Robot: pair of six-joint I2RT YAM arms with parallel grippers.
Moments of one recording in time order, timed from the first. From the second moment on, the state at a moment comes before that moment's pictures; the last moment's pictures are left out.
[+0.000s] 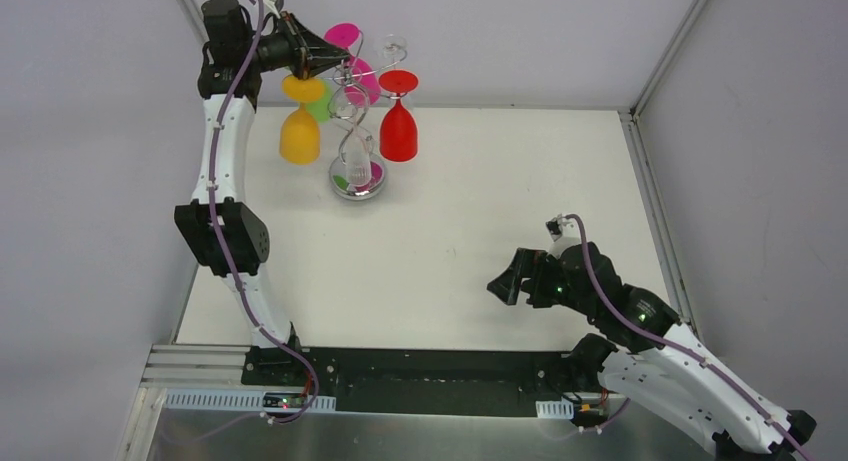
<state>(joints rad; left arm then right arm) 0.09 1.92 2.13 -0.33 1.05 -1.11 0.82 0.54 0.66 -0.74 0.02 0.75</state>
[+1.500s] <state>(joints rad) -0.41 1.57 1.73 -0.34 0.80 -0.99 0.82 0.40 0.84 -1.01 0.13 0.77</state>
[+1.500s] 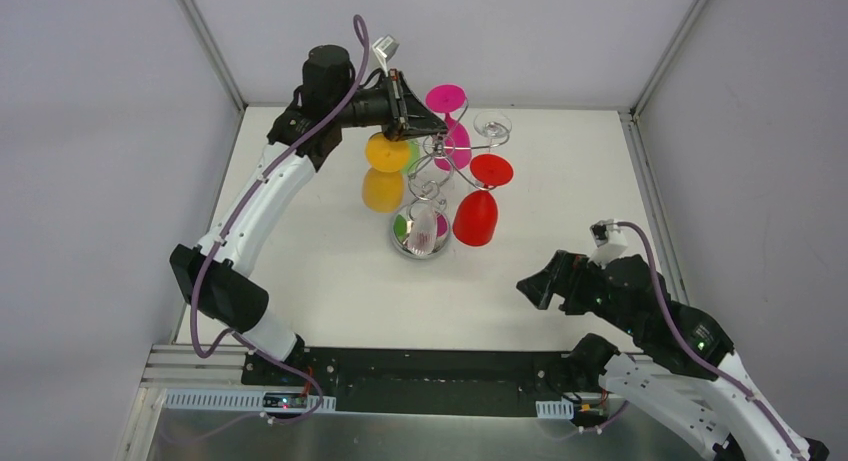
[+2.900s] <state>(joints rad) -0.52 1.55 1.59 -0.18 0.75 -0.95 0.82 0.33 0.84 -1.03 0.13 0.80</state>
